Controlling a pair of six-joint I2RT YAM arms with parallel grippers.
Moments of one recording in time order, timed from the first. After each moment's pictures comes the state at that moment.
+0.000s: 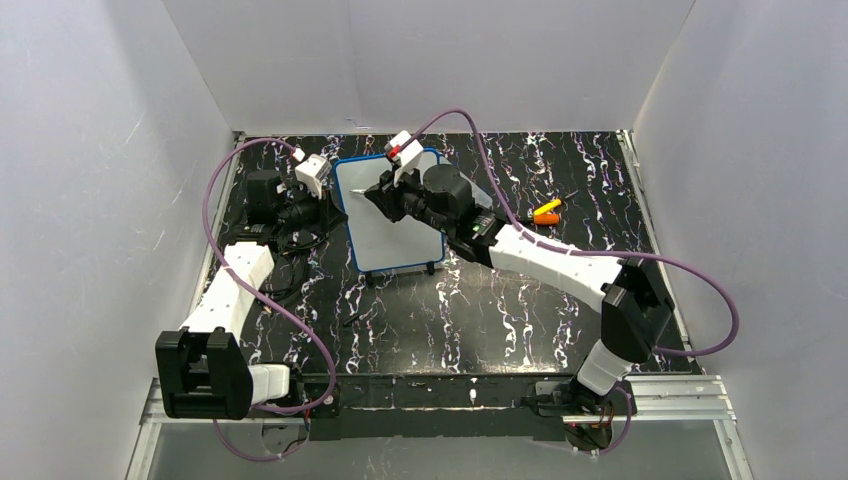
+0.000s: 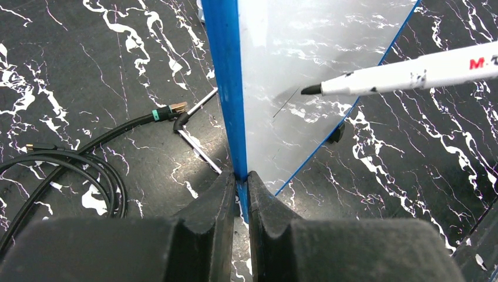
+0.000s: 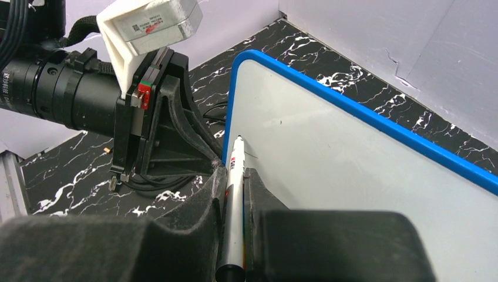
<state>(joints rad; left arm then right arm) -0.04 1.25 0.92 -0.26 0.64 0.13 0.96 1.64 1.35 0.22 -0.01 0.10</state>
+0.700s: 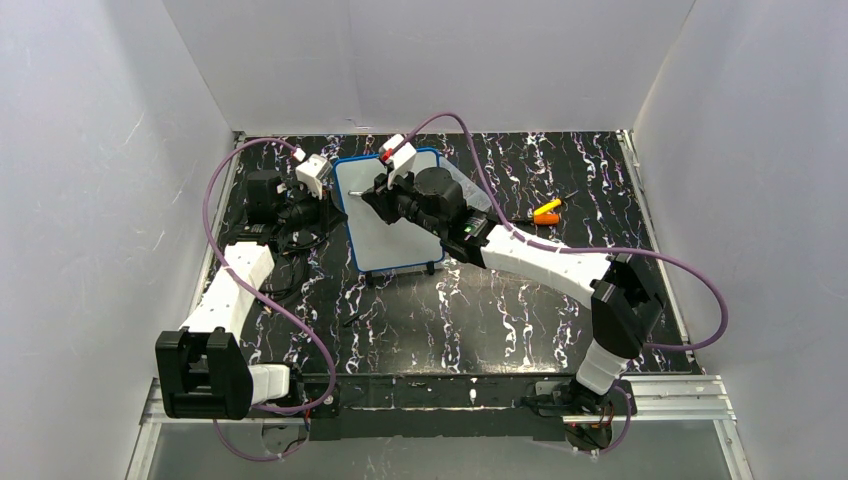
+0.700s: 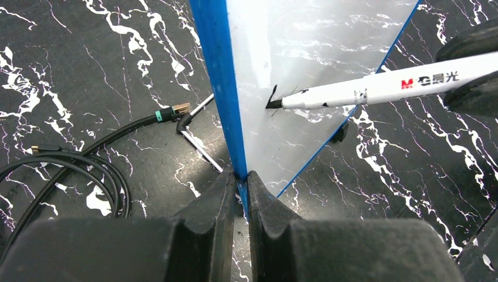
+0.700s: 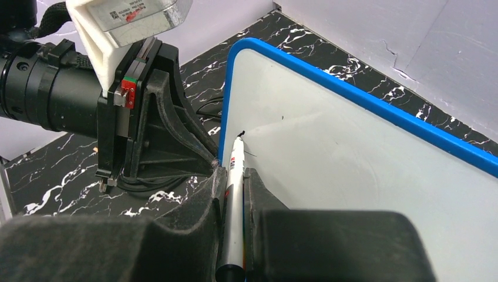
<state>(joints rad) -0.04 1.25 0.92 -0.25 0.64 0.14 0.97 1.69 1.37 0.23 0.03 0.10</state>
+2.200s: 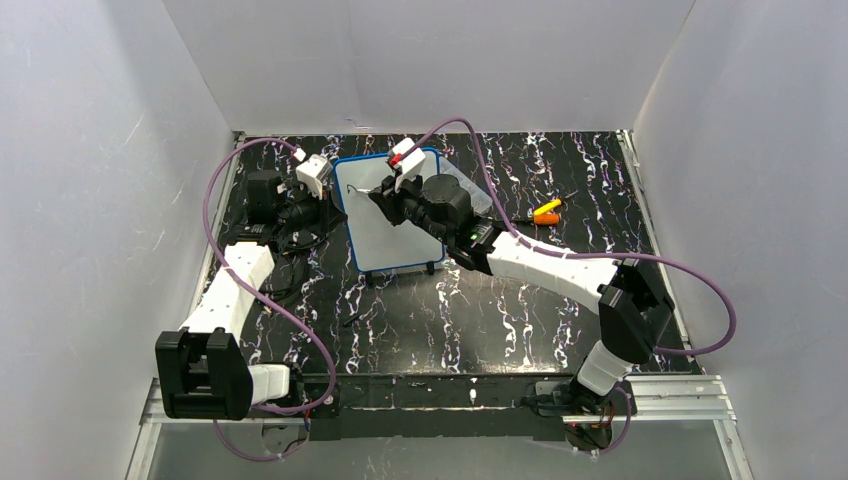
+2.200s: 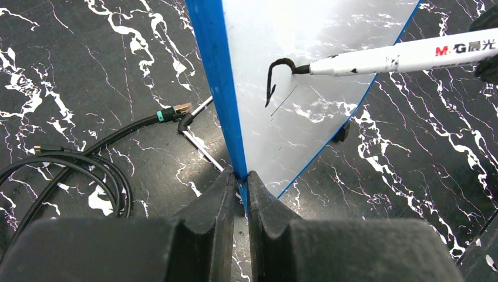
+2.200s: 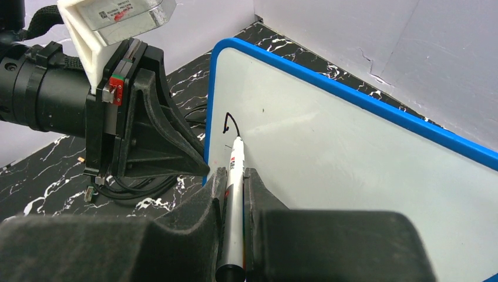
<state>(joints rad) -0.04 1.25 0.92 -0.25 0.63 0.15 0.97 1.64 1.28 0.30 0.10 0.08</state>
